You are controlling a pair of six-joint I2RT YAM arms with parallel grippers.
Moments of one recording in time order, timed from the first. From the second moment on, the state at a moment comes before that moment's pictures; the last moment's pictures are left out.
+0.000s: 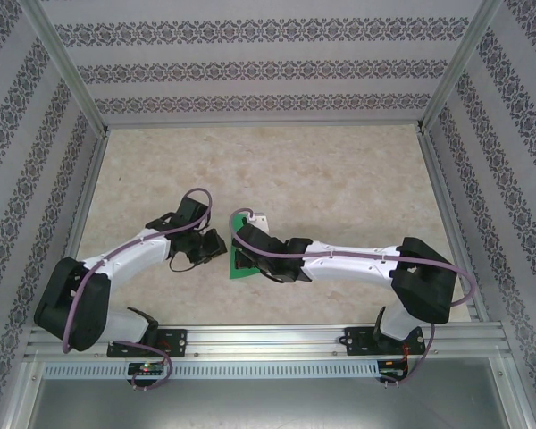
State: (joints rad) left arm -0.45 1.35 0.70 -0.49 0.35 -0.89; right arm 1.14 1.60 1.01 -0.24 0.26 0.87
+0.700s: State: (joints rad) left arm -0.47 1.48 0.72 -0.36 0.45 -0.93; right arm 1.12 1.59 1.00 -0.19 0.15 0.85
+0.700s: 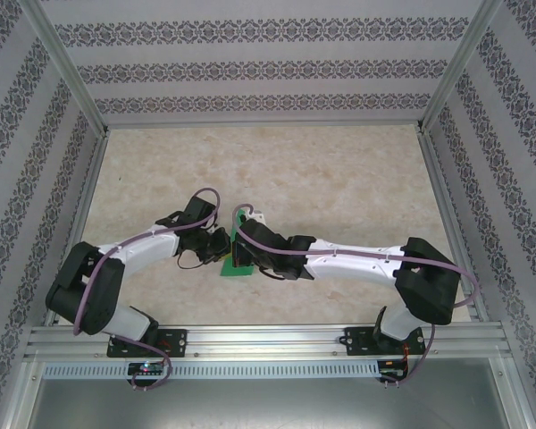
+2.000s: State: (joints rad) left arm -0.47 1.55 0.76 -0.29 0.48 -0.93; right arm 1.31 1.75 1.10 -0.43 0.42 0.63
